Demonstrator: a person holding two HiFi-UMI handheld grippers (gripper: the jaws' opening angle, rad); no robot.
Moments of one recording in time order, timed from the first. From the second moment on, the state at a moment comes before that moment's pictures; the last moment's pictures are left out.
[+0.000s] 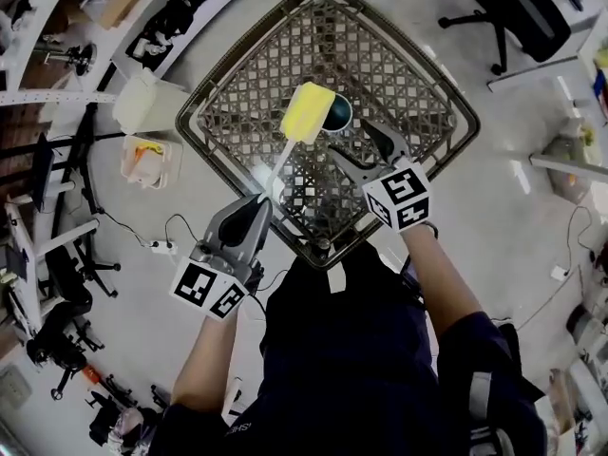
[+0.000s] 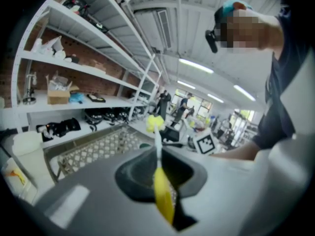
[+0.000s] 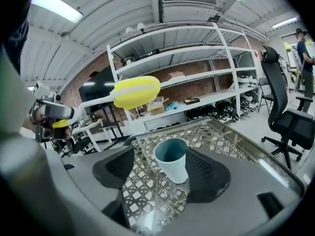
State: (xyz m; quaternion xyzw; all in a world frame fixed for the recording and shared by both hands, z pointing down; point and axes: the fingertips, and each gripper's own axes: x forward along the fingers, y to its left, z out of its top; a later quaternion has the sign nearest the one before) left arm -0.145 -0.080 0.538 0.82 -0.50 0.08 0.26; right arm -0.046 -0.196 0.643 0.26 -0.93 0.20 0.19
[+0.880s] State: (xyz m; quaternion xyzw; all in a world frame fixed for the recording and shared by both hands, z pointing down) left arm -0.176 -0.080 0.579 0.82 -0.49 0.09 0.30; right arm -0.087 -0.231 0.741 0.32 -0.92 0.09 0.20
